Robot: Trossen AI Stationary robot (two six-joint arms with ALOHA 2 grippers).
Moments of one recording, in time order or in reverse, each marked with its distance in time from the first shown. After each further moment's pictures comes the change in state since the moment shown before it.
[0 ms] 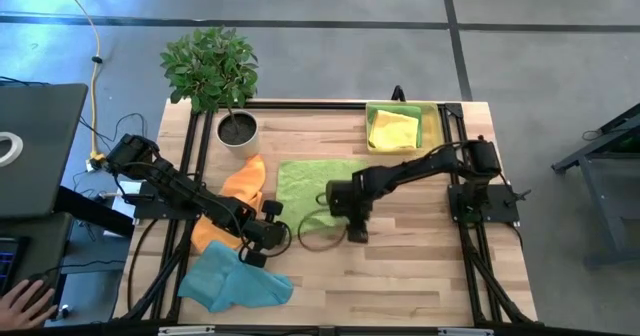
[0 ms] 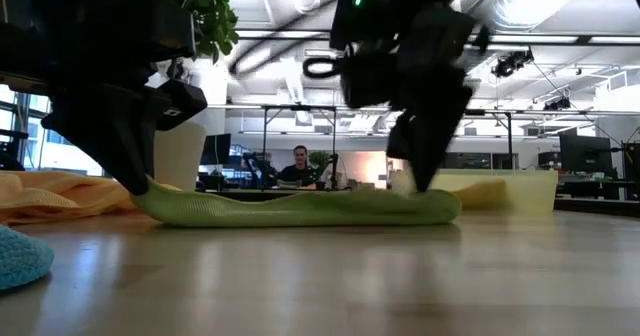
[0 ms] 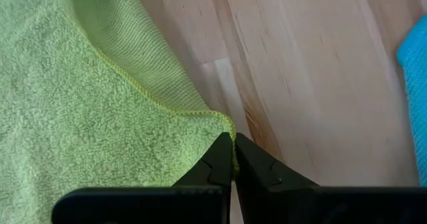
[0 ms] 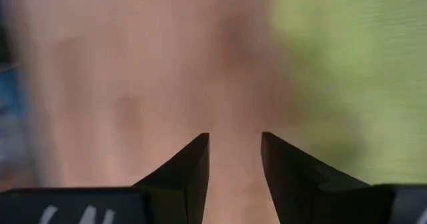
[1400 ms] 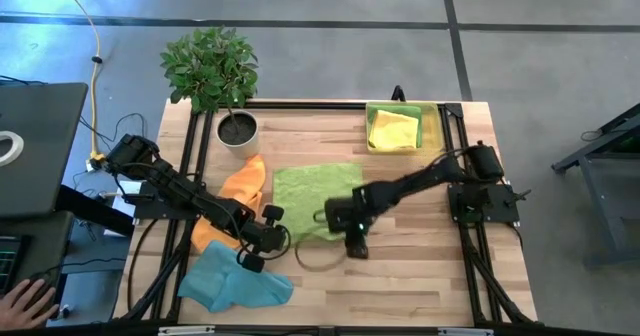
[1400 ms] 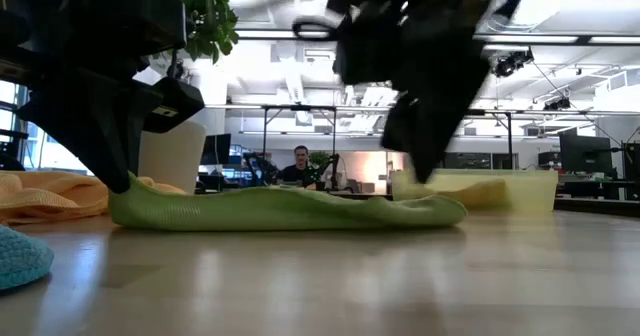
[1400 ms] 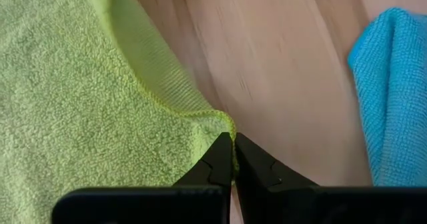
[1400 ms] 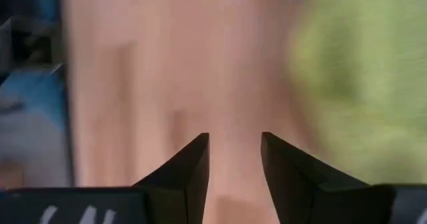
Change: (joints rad) left arm -0.019 0.000 0.000 0.028 0.069 0.000; right arm 0.095 0.004 0.002 0.114 0.000 0.064
